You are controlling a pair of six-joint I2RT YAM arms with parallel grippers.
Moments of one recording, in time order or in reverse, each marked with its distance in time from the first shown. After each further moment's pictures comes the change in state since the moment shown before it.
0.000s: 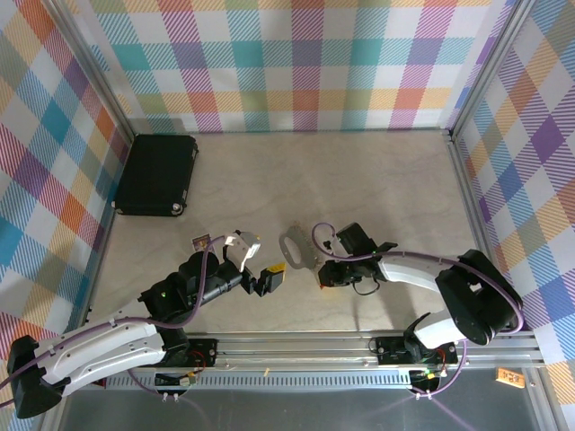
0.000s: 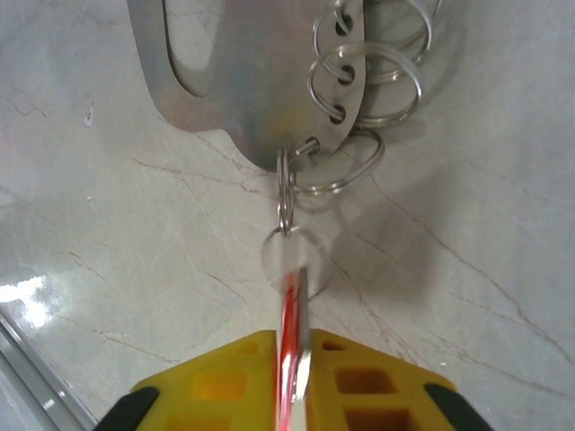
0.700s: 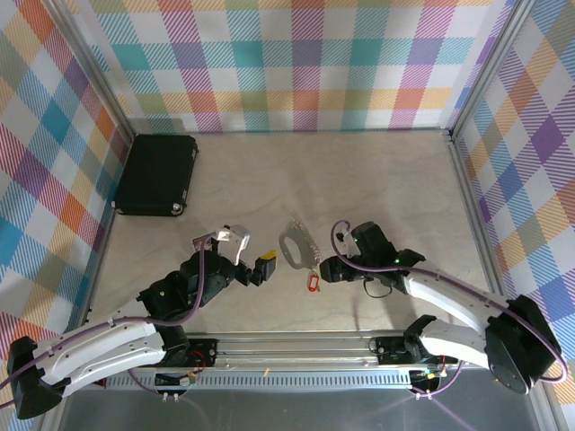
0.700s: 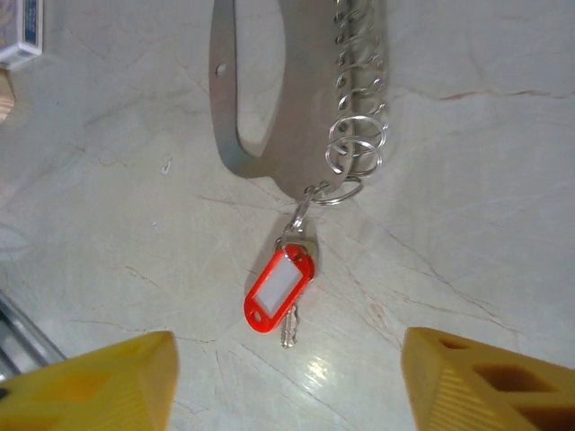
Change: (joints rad) left arm 0.018 0.000 0.022 -0.092 -0.240 -0.054; right arm 0.006 -0.348 -0.016 -0.136 0.163 -0.013
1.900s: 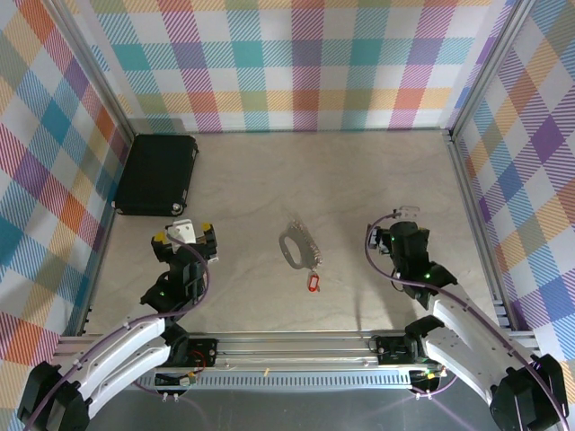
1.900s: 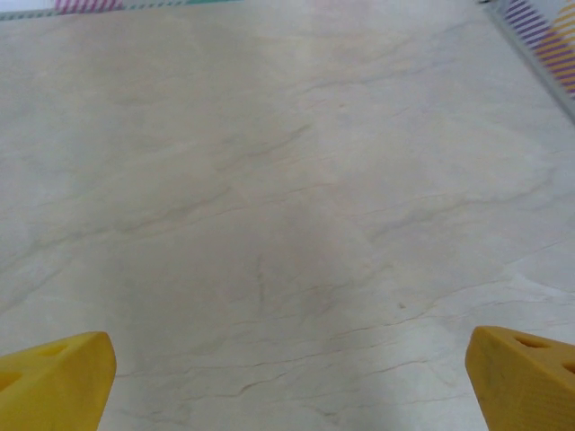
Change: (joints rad) left arm 0.421 0.017 -0.229 0.214 -0.530 0.037; right arm -0.237 -0.298 -0.133 0.175 0.732 -0.180
